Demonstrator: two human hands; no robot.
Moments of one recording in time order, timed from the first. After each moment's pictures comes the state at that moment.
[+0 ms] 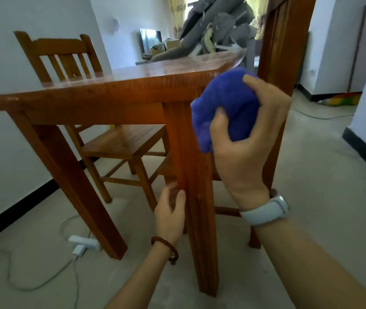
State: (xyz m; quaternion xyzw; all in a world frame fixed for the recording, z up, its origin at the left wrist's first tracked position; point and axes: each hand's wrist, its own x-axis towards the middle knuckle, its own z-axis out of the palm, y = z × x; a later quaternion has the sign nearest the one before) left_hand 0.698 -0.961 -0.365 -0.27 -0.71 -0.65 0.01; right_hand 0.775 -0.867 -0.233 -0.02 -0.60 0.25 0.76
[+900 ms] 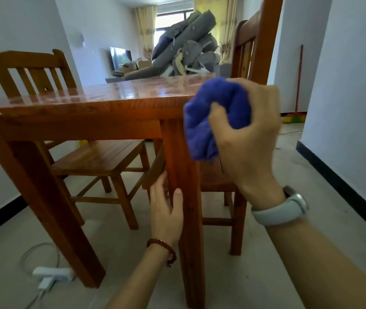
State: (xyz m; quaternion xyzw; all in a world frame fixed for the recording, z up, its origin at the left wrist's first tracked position) left_hand 0.700 -0.965 -0.336 -0.35 -0.69 -0.63 0.05; right_hand 0.802 -0.893 -0.192 -0.11 -0.67 0.21 0.71
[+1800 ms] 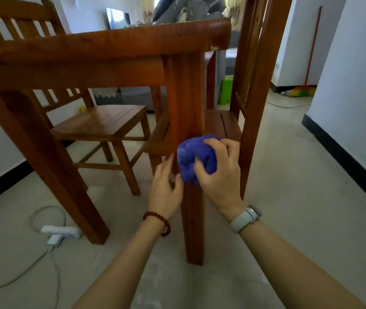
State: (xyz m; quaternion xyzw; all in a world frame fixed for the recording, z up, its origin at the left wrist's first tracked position) left_hand 0.691 -0.987 -0.385 -0.39 -0.75 -0.53 0.03; right_hand 0.773 -0.894 -0.364 -0.15 -0.78 0.23 0.56
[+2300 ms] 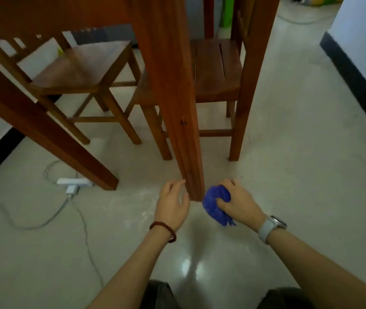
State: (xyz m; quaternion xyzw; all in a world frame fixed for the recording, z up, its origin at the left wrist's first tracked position) left_hand 0.749 -1.032 -0.467 -0.36 -0.87 -0.31 -0.14; right_hand 0.868 -0.891 -0.489 -0.30 -0.87 0.40 0.04
